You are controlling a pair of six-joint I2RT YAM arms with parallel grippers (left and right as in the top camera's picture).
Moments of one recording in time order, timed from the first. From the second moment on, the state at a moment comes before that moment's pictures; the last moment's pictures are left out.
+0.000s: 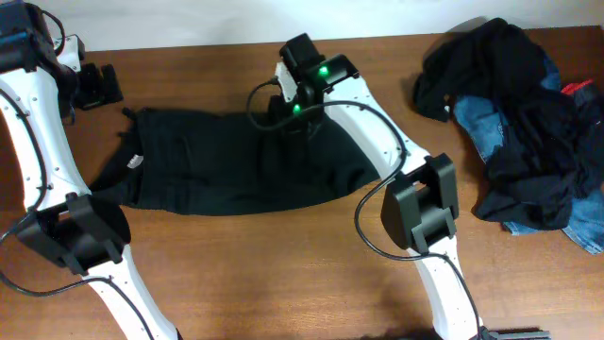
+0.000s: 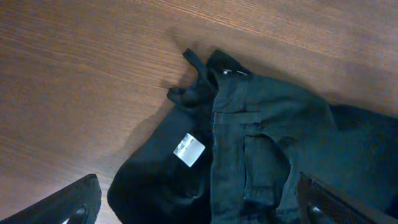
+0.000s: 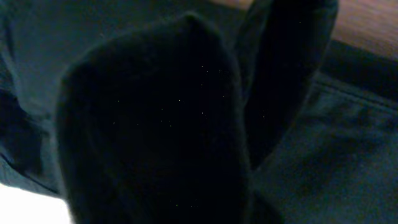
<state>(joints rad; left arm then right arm) 0.31 2.31 2.57 -1.48 0.09 0.04 0.48 2.41 2.28 -1.10 -0.30 0.19</state>
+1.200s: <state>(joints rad) 0.31 2.31 2.57 -1.48 0.09 0.04 0.71 2.45 2.28 -0.91 -0.20 0.23</state>
